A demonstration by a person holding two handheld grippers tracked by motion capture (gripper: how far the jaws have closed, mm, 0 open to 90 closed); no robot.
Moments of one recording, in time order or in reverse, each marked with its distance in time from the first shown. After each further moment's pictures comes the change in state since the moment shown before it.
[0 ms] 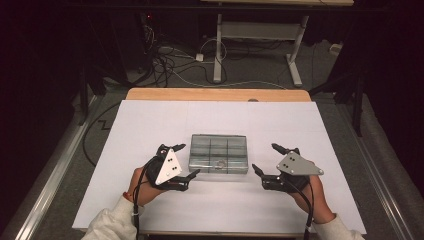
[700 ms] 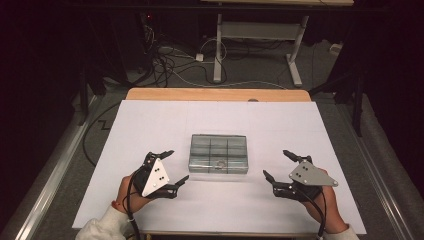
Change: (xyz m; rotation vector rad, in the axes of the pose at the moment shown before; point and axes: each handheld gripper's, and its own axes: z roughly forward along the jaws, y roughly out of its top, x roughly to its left) left arm -0.005 -0.028 -0.024 0.001 0.042 0.004; right arm -0.004 -0.019 -0.025 0.009 -0.031 -0.007
